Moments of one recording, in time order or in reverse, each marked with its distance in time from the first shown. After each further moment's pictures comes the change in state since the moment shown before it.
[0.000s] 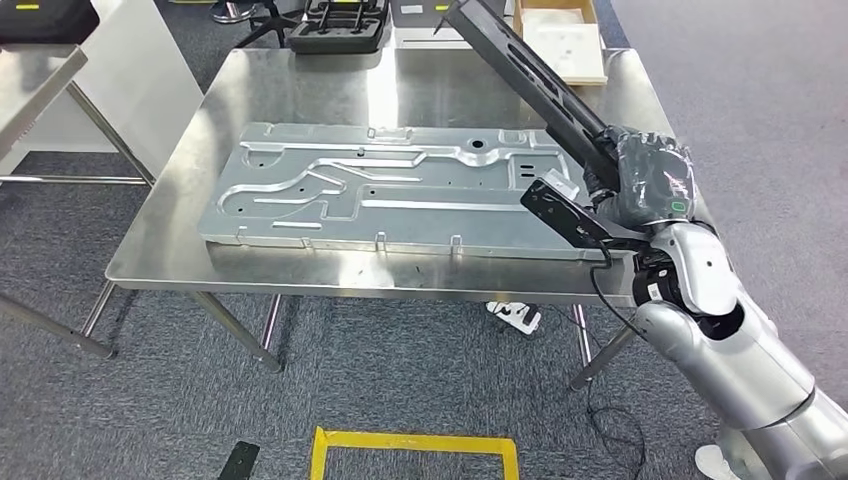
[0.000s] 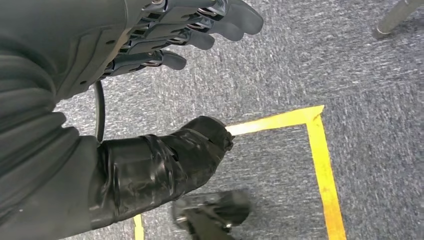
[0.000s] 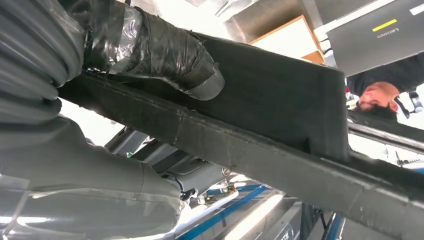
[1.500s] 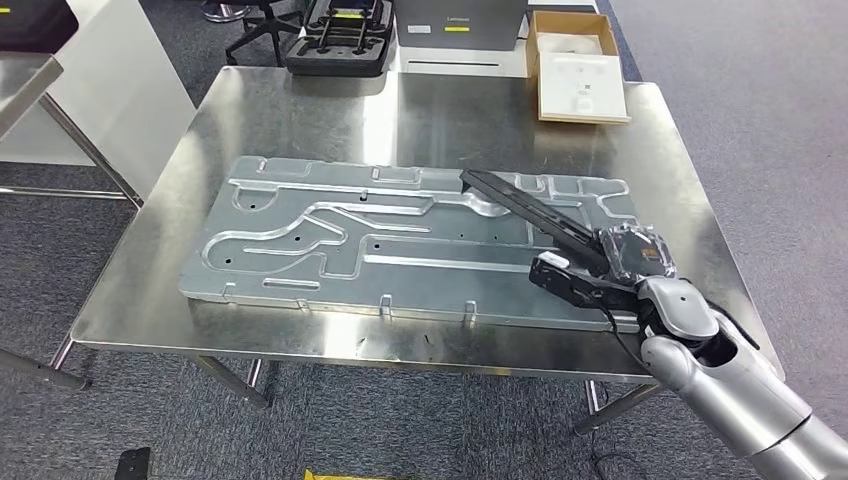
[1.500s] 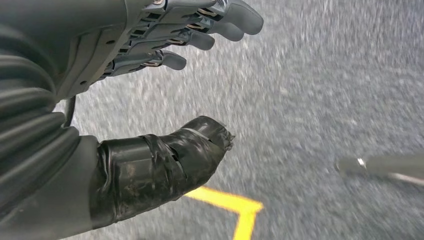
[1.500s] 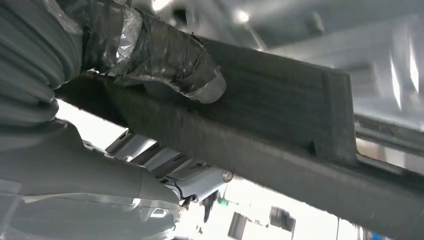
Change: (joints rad) left arm 0.045 0.183 0.195 -0.037 0.245 0.036 -0.094; right arm 0.126 -0.075 0.052 0.187 -0.075 0.256 0.001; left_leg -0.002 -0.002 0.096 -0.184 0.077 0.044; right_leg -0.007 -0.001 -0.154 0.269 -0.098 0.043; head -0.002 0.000
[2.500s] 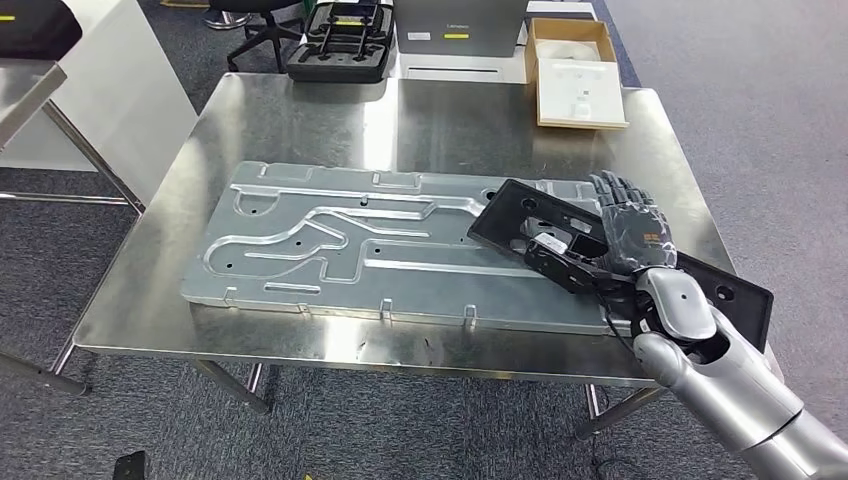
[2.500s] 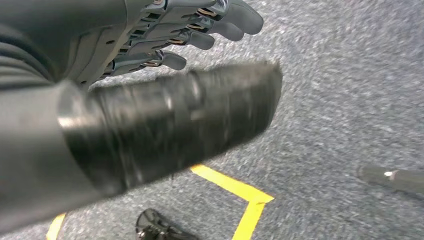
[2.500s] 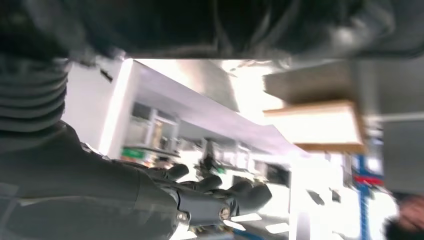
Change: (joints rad) left arm -0.008 -0.038 0.097 0.013 0.032 0.042 0.105; right arm -0.023 0.030 0.002 -0.017 0.086 -0.188 -0.036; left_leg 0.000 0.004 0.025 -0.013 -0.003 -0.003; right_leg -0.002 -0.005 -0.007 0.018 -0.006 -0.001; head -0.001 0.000
